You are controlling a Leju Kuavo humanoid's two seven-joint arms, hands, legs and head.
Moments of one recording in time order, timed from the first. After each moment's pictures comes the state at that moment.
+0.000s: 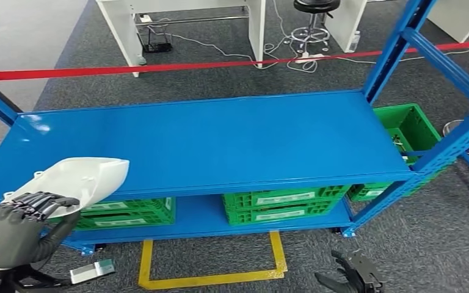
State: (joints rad) left arm 0.35 0.26 -0.23 -2.05 -1.01 0.47 -0.31; right arm -0.06 -0.02 0.05 -0.46 0.10 0.09 -0.46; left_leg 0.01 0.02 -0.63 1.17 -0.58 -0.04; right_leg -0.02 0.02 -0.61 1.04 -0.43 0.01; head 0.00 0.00
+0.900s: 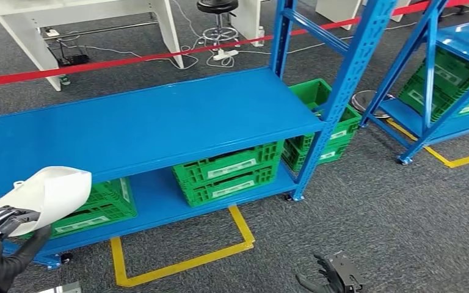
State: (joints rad) left arm 0.47 0.30 -0.14 -2.11 -0.82 0.53 -0.43; right arm -0.02 0.05 0.02 -0.53 0.17 0.06 -0.43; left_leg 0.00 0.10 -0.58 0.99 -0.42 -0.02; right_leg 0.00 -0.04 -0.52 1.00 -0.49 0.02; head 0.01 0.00
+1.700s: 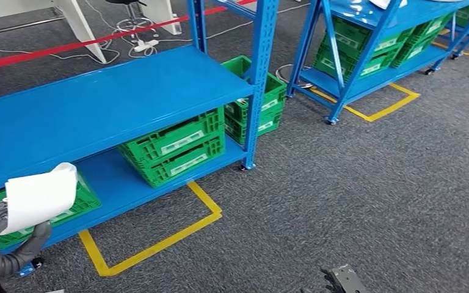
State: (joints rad) left arm 0.43 0.24 -0.11 -2.10 -0.60 0.43 -0.62; right arm 0.13 0.06 -0.02 -0.72 0.19 0.07 -0.34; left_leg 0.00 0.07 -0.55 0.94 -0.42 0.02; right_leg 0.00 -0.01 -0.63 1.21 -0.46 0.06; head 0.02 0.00
